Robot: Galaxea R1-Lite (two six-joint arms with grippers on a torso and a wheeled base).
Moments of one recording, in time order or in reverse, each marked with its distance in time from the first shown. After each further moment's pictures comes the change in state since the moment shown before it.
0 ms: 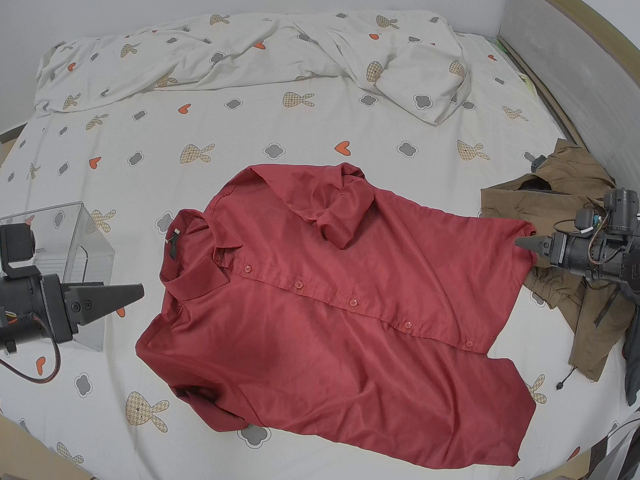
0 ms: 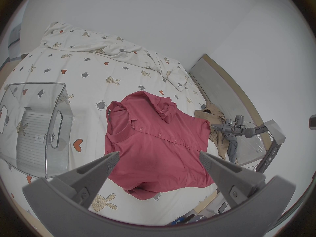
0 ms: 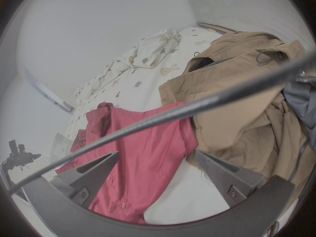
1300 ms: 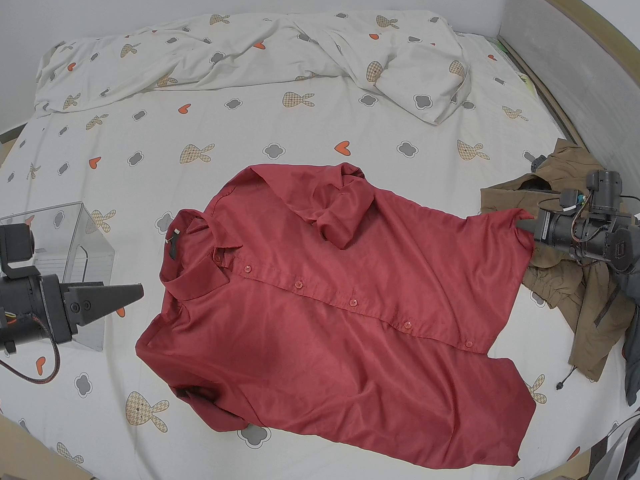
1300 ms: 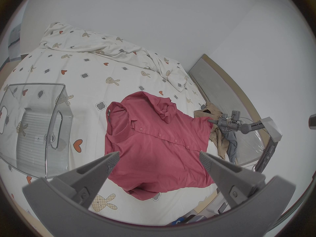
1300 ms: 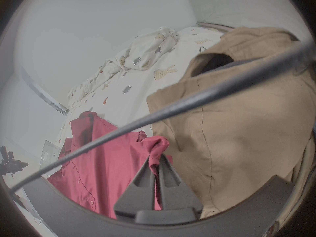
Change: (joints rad) left arm 0.000 -0.004 0.002 -0.003 -0.001 0.001; right arm 0.054 0.114 -0.175 -0.004 -0.086 0.018
